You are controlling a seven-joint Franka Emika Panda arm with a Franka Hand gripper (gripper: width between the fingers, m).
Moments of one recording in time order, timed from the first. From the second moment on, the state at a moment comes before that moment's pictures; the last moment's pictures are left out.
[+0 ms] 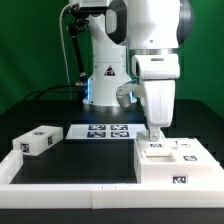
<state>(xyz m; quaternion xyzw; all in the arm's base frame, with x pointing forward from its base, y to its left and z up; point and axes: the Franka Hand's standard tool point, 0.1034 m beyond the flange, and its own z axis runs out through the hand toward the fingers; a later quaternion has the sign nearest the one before) 0.524 0.059 0.057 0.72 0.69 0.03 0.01</state>
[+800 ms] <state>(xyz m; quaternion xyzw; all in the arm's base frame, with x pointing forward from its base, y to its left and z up) 0.580 0.060 0.057 0.72 0.69 0.02 0.00</state>
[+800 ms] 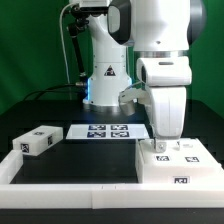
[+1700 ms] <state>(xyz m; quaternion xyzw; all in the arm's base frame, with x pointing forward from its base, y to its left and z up) 0.576 0.057 0.063 0.72 0.70 0.02 0.01</state>
